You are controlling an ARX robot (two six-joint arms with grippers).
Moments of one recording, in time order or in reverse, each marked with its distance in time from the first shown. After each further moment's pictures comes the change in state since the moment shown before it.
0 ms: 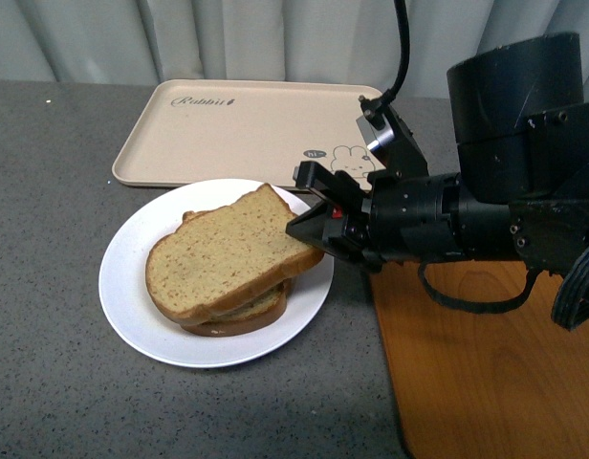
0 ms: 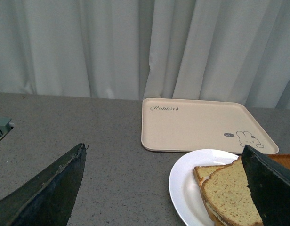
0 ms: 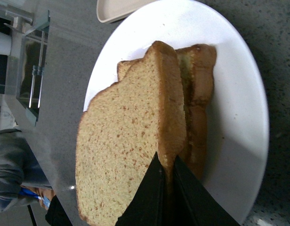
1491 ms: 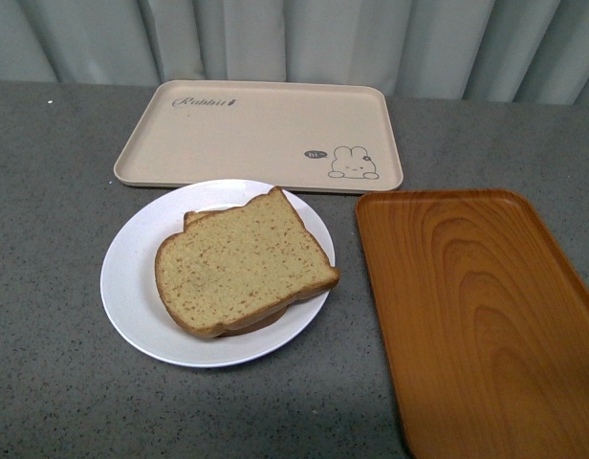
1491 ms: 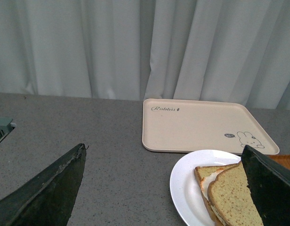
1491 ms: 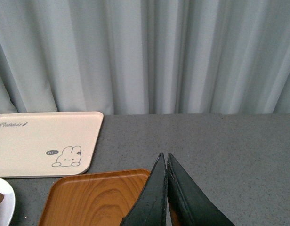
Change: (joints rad) left arm 0.000 -0.001 0.000 -0.002 0.000 0.000; right arm -0.398 -1.257 -0.841 0.238 0.605 -0.644
